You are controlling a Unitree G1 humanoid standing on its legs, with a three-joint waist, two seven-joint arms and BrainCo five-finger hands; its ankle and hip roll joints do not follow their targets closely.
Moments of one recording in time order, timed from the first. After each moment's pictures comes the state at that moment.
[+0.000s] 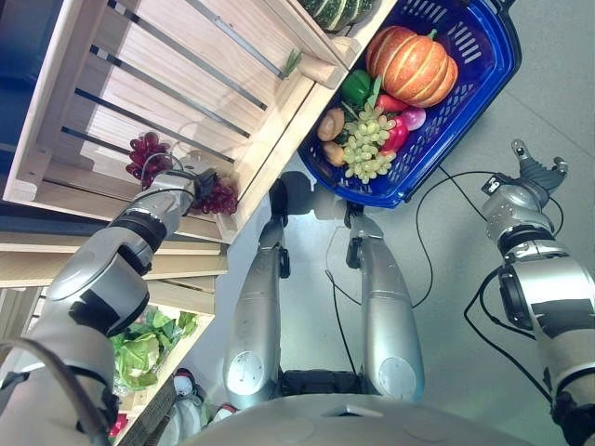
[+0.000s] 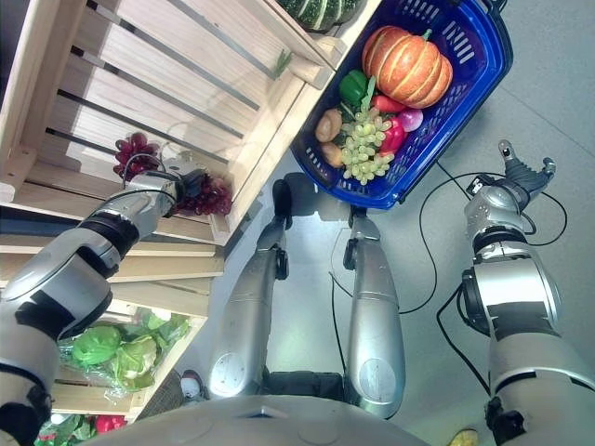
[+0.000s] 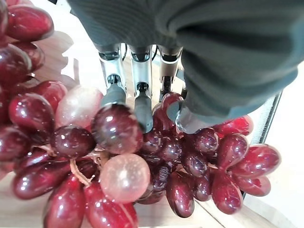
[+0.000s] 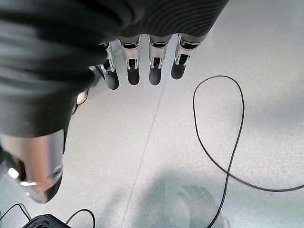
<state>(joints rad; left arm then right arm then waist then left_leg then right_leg) -0.95 0.63 -0.95 1.02 0.59 0.05 -0.14 -0.92 -0.60 0.17 1.35 0.72 -0.16 -0.63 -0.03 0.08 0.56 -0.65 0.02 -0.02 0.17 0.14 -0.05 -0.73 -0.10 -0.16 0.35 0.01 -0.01</state>
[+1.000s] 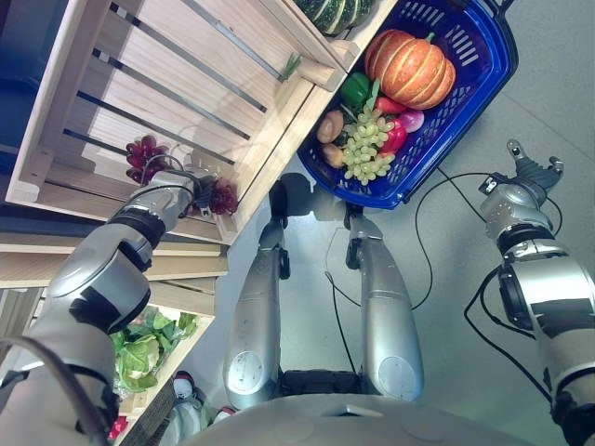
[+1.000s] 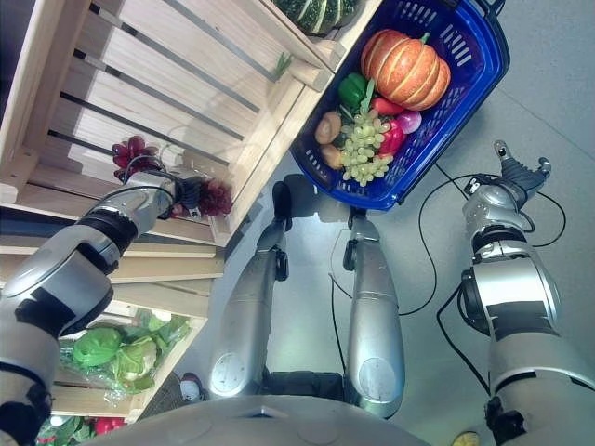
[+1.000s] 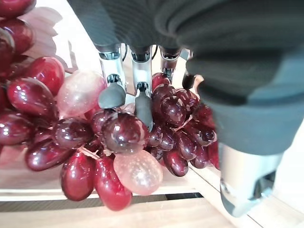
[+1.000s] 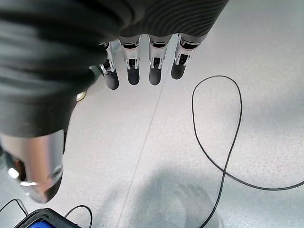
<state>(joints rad) -0.99 0.63 -0.95 1.05 0.59 0.00 -0.33 -0.91 -0.60 0.17 1.34 0.72 -0.13 -0.63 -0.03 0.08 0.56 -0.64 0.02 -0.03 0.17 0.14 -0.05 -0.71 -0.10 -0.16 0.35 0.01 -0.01</state>
